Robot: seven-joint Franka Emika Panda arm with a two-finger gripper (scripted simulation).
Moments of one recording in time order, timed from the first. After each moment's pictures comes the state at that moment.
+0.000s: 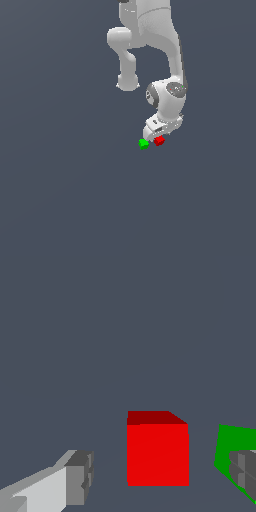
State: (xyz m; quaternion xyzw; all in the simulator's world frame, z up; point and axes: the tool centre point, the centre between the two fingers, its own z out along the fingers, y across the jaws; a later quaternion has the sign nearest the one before) arm -0.079 0.166 0.056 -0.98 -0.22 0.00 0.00
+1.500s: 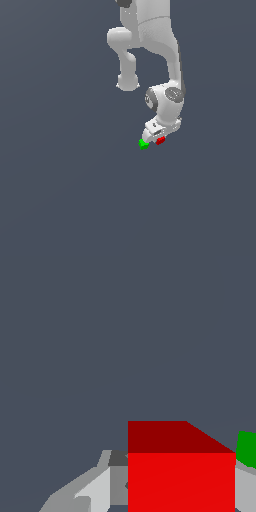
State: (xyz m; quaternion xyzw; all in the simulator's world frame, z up) arm -0.081 0.166 0.035 -0.98 -0.22 0.00 0.00
